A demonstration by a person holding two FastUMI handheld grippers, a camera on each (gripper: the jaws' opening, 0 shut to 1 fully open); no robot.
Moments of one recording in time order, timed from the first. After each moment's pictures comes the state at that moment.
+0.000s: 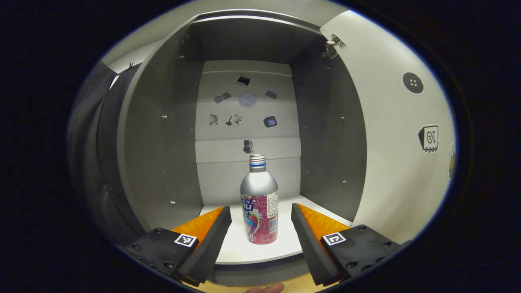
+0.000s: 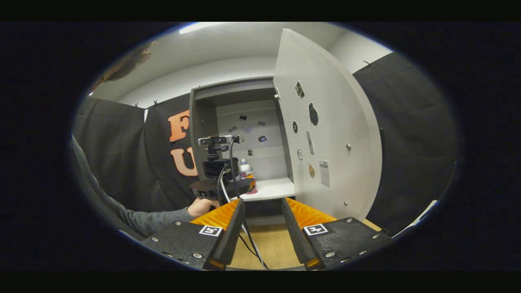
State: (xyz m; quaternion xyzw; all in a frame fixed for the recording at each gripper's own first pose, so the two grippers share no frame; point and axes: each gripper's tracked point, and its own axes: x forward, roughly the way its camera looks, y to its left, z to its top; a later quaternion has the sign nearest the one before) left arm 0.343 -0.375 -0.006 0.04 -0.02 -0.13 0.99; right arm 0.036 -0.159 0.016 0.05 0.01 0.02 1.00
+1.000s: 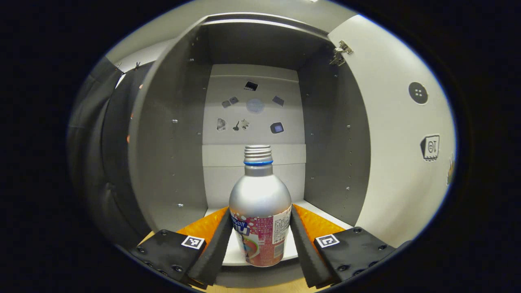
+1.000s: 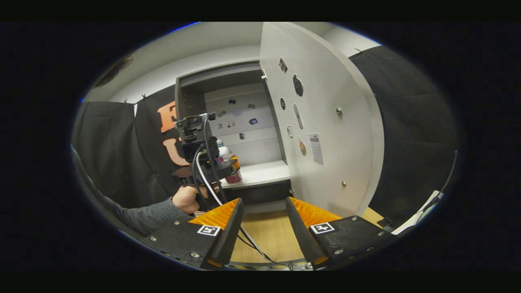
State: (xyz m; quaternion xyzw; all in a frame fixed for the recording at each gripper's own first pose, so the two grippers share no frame) left arm 0.295 -0.347 0.006 0.04 -0.05 -0.10 0.99; right arm 0.015 -0.169 -0.026 0.07 0.07 0.02 0.99
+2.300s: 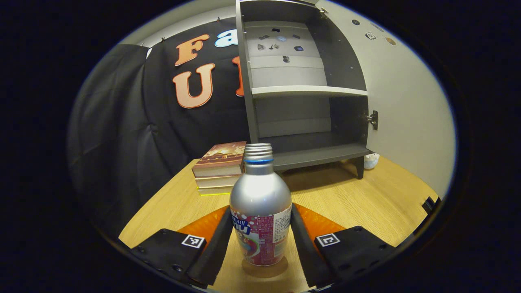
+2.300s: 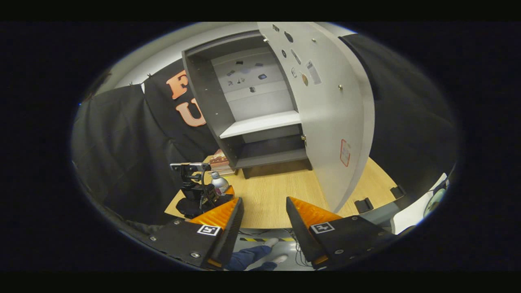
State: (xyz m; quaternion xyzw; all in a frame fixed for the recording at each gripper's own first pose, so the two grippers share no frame) left arm 0.130 -0.217 -0.311 0.06 0.14 -0.01 0.99; right arm -0.050 -0.155 -0.160 0.09 0.27 0.08 0.96
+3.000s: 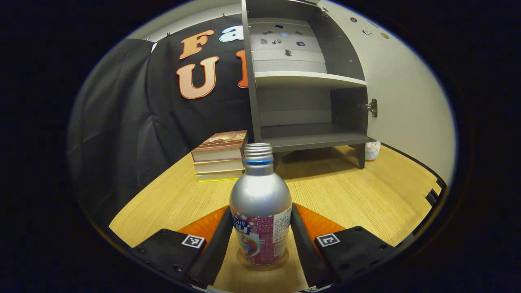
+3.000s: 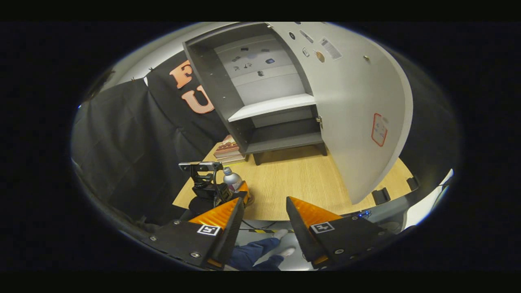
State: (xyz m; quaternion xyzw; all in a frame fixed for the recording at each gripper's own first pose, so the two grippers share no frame) left arm 0.107 -0.208 -0.347 0.06 0.15 0.00 0.99; right arm -0.053 -0.122 -0.188 0.10 0.31 0.13 0.94
